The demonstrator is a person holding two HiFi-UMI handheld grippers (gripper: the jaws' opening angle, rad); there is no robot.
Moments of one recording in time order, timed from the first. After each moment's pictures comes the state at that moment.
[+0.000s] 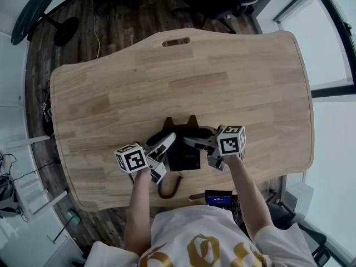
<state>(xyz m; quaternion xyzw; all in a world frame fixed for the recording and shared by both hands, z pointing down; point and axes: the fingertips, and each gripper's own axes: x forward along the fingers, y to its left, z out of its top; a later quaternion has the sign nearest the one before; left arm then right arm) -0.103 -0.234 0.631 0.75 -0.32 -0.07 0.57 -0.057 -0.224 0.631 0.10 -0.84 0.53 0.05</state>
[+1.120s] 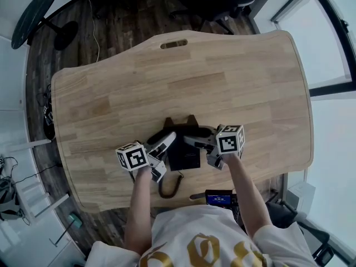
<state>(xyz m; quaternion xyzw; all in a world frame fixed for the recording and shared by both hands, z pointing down) -0.100 -0.236 0.634 0.75 -0.32 -0.05 0.57 -0.052 -0.227 0.637 0.11 -0.84 0.53 0.04</state>
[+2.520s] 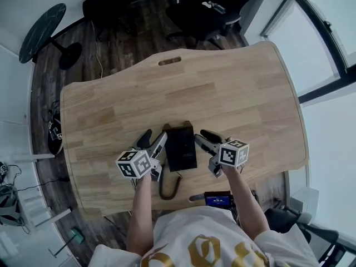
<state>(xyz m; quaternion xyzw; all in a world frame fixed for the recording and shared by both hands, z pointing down) -0.136 -0.239 0.588 0.79 -0.47 0.05 0.39 0.021 -0.224 0.614 0.34 -0.83 0.44 0.04</state>
